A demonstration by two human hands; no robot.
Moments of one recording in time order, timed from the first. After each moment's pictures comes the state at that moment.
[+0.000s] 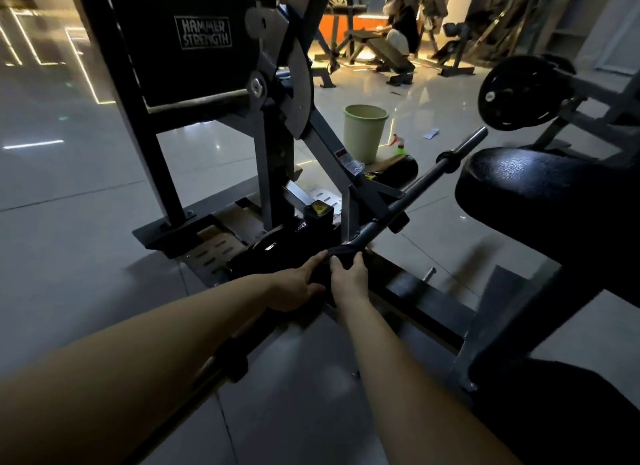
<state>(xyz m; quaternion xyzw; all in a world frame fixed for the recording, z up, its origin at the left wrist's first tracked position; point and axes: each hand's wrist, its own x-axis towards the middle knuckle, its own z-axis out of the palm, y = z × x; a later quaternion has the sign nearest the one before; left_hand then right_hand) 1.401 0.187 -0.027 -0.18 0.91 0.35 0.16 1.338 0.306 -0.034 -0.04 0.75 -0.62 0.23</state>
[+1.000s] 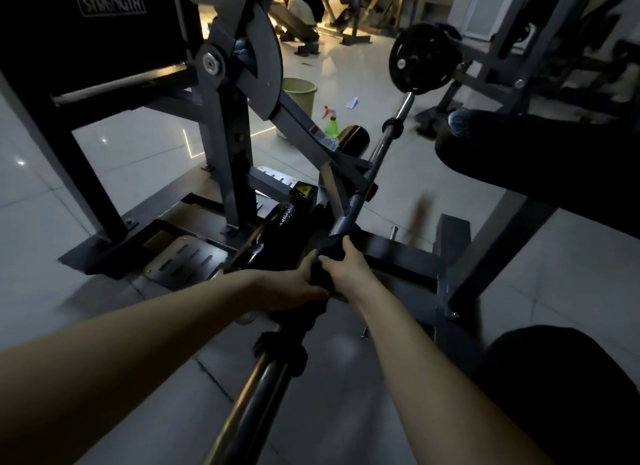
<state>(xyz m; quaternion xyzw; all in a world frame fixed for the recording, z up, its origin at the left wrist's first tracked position) 1.440 0.155 -0.025 -0.07 0.78 0.57 0.27 1.381 0.284 -0.036 0.01 0.79 -0.57 0.23</state>
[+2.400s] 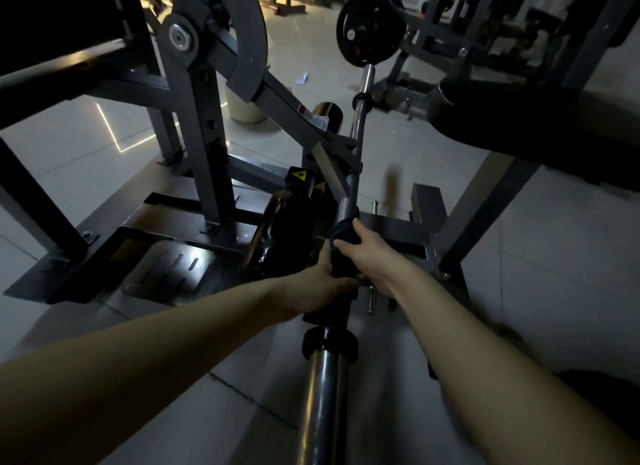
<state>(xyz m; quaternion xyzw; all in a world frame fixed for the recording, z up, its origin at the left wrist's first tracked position) 1.455 0.140 -0.028 0.03 0.72 0.64 0.27 1.381 0.276 -0.036 0.07 0.83 -0.52 0.19</state>
